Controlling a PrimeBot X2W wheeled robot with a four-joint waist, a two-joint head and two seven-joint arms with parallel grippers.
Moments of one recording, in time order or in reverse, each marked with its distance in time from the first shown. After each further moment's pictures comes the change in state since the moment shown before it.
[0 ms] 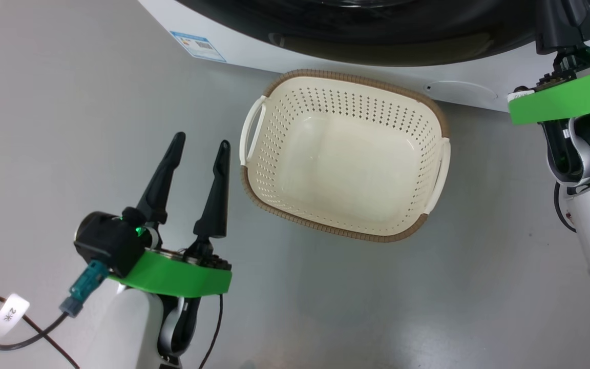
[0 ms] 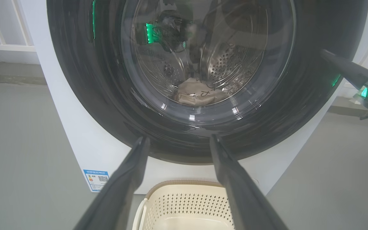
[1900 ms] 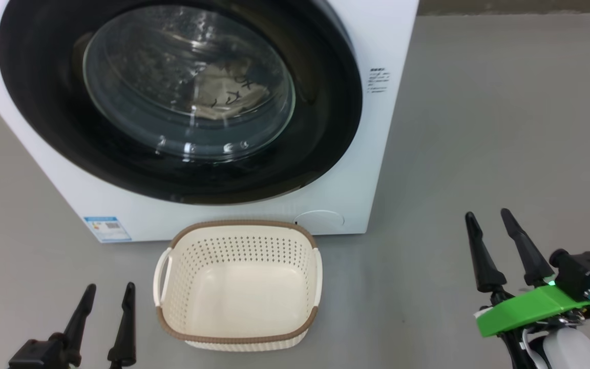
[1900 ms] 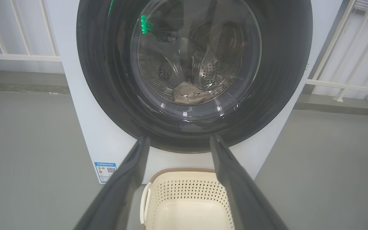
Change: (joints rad) left arm 0.364 0.148 0.194 0.114 -0.017 0.000 0.000; right arm 0.671 0.118 -0.085 -0.067 -0.002 -0.015 0.003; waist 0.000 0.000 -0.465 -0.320
